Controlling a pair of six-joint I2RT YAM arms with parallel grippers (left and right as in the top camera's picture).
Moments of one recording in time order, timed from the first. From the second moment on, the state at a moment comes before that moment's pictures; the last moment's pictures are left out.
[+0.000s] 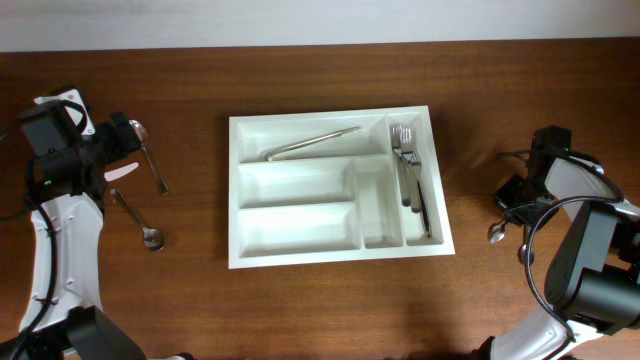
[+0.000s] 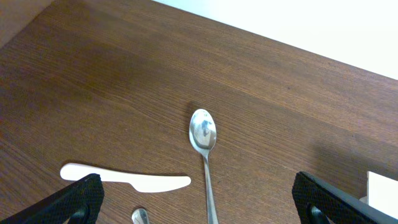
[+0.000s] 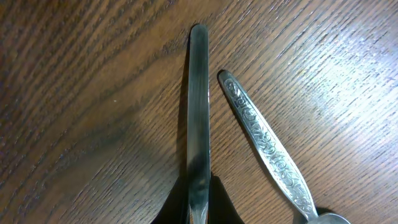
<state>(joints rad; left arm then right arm) 0.37 1.54 1.16 -0.28 0.04 -0.05 -0.35 1.90 1.16 -0.78 0.08 0.52</state>
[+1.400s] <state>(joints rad) 0.37 1.54 1.16 -0.28 0.04 -0.05 0.40 1.87 1.39 -0.92 0.07 0.31</state>
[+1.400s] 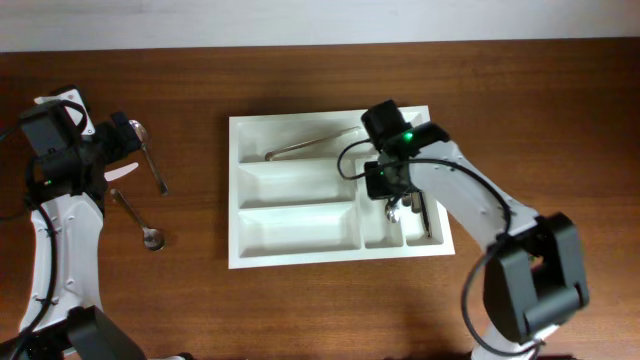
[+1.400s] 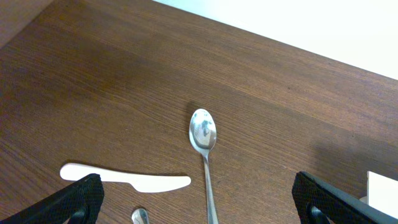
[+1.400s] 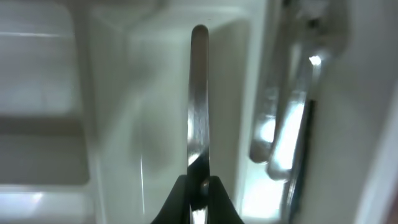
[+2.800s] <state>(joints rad) 0.37 1.54 1.16 -0.28 0.04 -0.05 -0.29 1.59 1.32 -1.05 0.19 0.28</state>
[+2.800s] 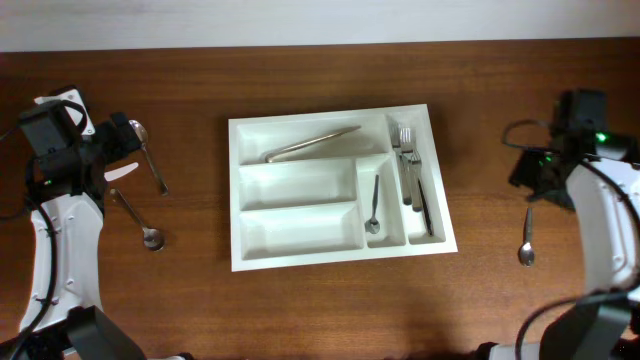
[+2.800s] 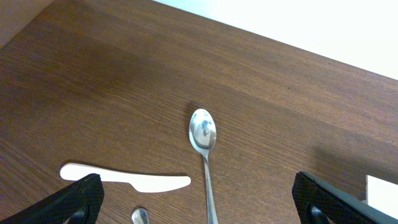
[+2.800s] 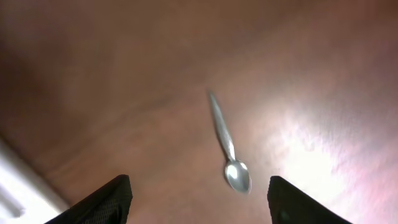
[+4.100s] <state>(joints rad) 0.37 1.54 1.16 -0.28 0.04 -0.05 -0.56 1.71 0.91 -0.62 -0.08 -0.01</state>
